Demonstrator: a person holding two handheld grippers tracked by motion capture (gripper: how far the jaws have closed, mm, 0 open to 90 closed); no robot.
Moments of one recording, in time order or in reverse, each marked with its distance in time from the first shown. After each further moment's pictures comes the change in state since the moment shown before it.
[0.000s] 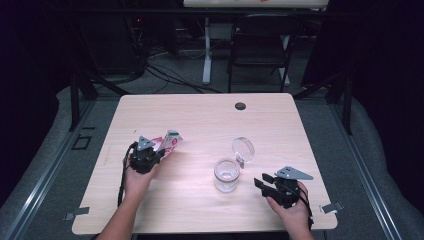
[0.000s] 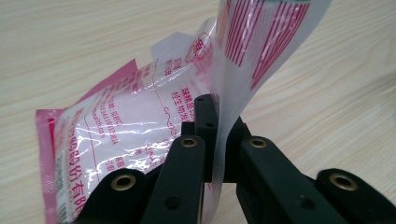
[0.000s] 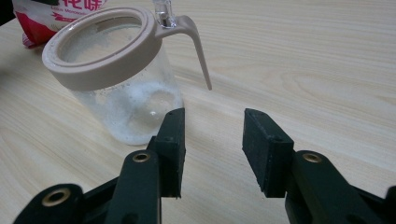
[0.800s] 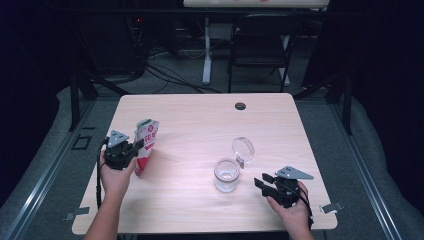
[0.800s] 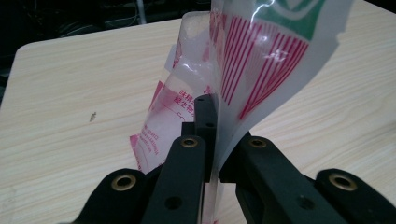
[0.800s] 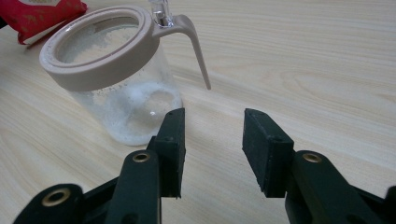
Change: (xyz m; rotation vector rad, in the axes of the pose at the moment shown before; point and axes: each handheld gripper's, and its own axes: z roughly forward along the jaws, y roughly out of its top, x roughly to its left) left arm 0.036 0.009 -0.055 -0.134 0.092 -0.066; right arm -0.002 -0.001 0.001 0.000 0.000 0.008
